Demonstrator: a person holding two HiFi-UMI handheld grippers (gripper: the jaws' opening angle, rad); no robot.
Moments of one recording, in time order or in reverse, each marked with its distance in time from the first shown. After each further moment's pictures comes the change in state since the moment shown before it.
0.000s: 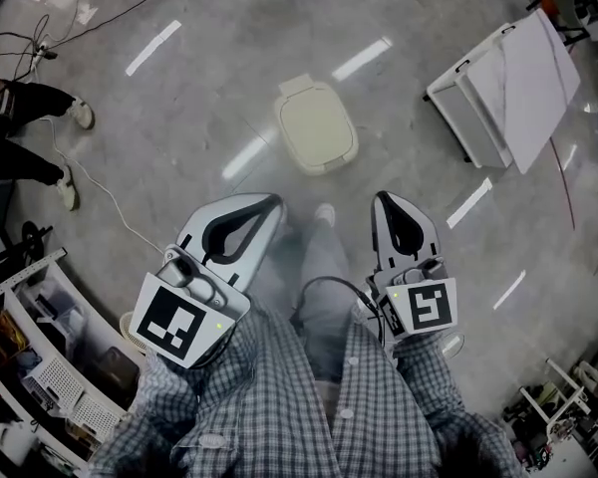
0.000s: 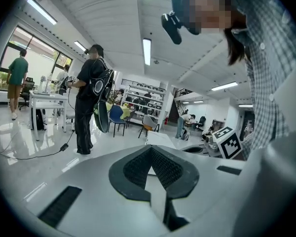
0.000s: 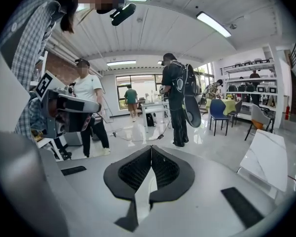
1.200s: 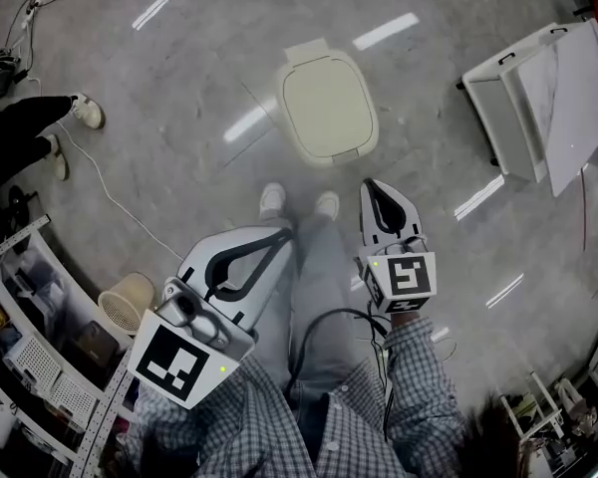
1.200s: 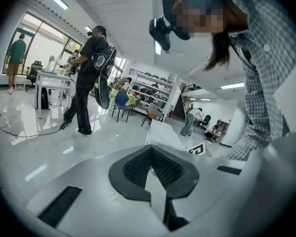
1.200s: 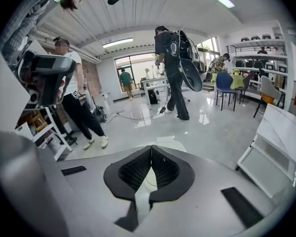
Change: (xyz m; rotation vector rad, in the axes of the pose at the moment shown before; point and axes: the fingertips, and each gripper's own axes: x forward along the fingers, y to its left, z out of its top) left arm 0.064 0.010 -0.123 -0.106 0.108 0.023; right arm 0.107 -0.036 -0.196 0.046 0.238 0.080
